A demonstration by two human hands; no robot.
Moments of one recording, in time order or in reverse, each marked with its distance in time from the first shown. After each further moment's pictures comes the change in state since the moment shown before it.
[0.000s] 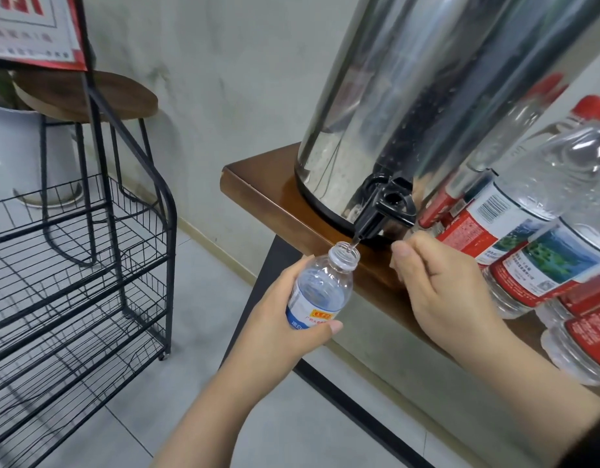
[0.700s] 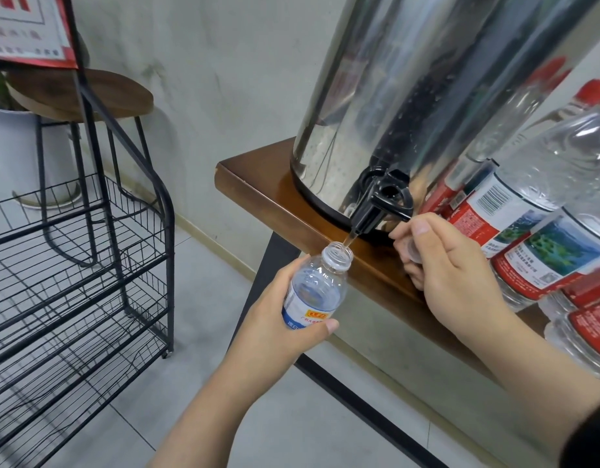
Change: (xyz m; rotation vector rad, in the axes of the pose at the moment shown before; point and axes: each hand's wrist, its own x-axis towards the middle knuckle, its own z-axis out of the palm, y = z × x) left_hand 0.001 -0.005 0.000 0.034 -0.005 -0.043; right_hand 0.009 0.015 0.004 0.401 -0.015 0.119
